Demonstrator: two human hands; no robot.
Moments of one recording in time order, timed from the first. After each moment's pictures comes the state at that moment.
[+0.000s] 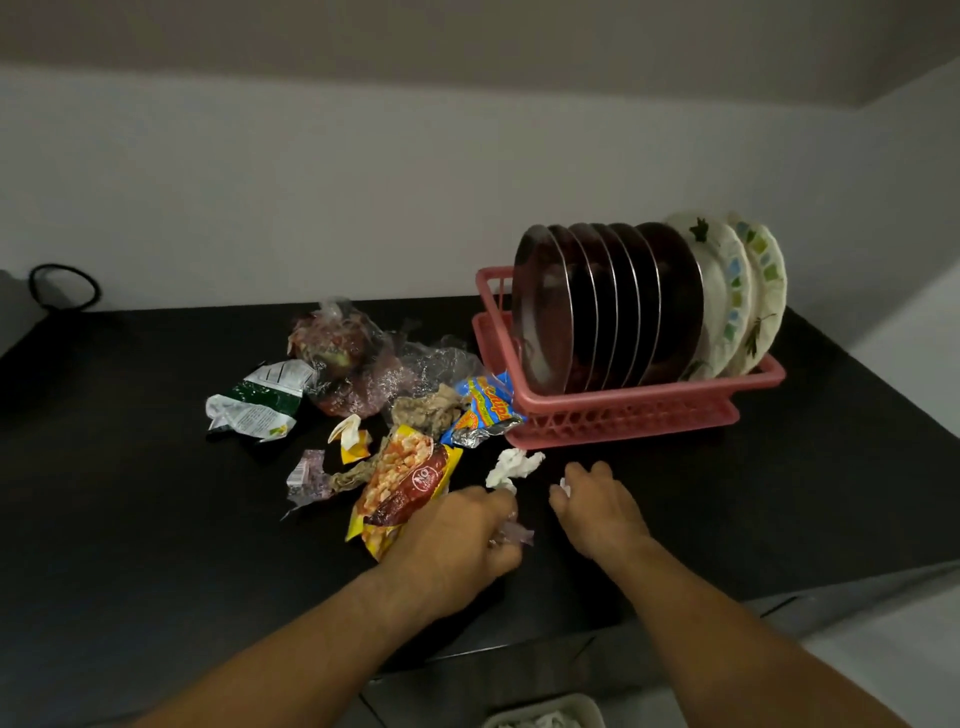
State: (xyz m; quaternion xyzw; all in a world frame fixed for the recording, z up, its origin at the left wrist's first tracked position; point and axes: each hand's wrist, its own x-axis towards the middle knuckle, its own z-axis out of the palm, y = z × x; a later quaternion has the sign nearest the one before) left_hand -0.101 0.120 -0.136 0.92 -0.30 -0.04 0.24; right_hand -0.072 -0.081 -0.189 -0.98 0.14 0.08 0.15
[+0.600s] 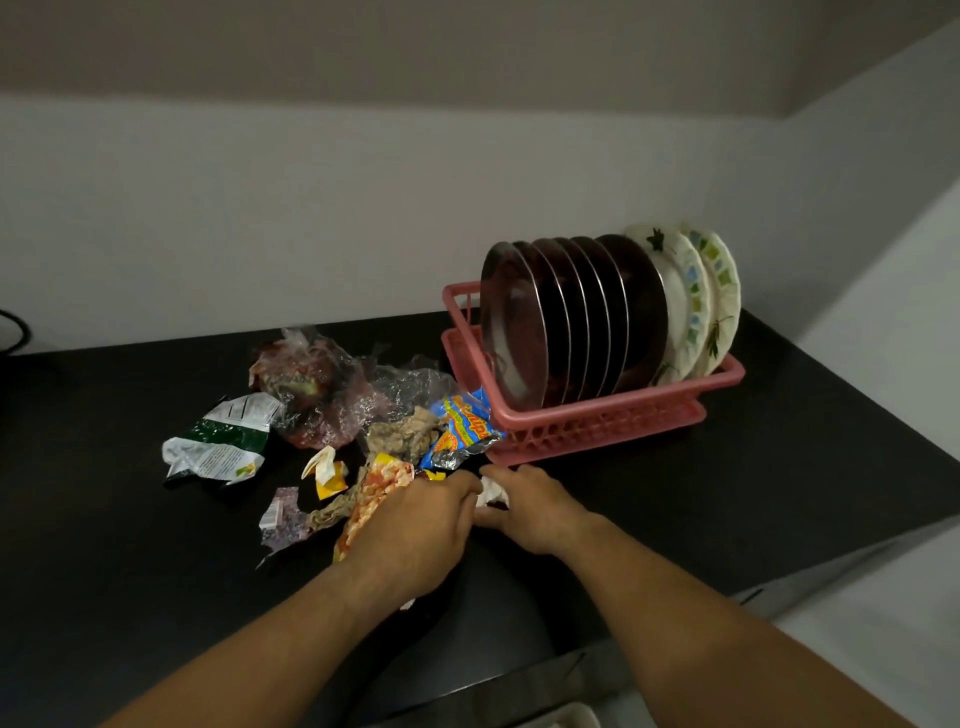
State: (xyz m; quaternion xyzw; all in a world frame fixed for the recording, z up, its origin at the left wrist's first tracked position) left_hand -0.065 0.132 -0.128 0.93 -0.27 0.01 0.24; right_hand -0.048 -0.047 -0.175 -0.96 0.03 0.13 0.25
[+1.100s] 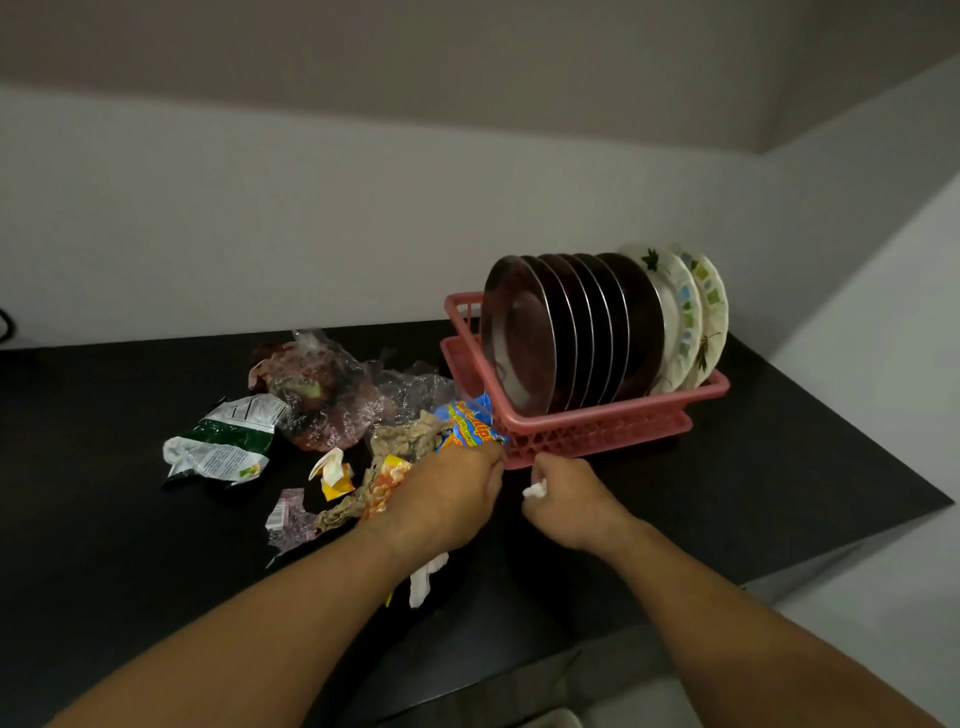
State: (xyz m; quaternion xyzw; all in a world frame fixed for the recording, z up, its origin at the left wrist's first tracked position) left_hand -0.043 0.117 -0.107 0.92 -0.30 0.01 0.25; right_hand -0.077 -0.057 -0.130 -0.95 0.10 0.04 0.29
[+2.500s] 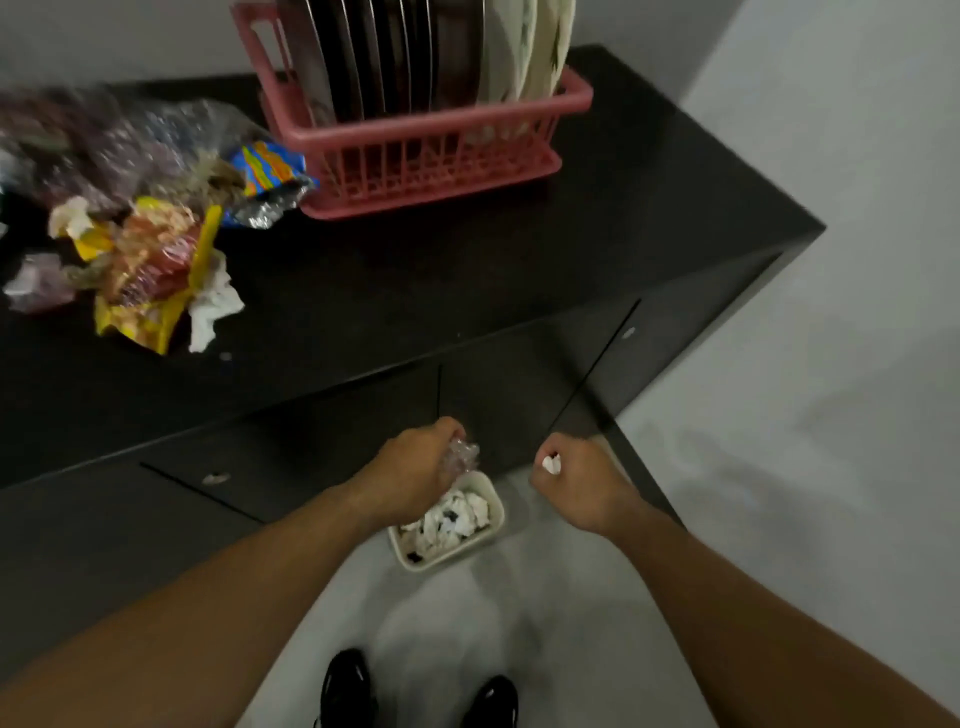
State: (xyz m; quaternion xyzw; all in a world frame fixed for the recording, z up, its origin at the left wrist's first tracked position) left_hand -0.222 0.014 -0.286 0.87 -0.26 -0.31 0.28; right_hand -0.330 -0.183 -0.277 -0.89 0.25 0.12 0.36
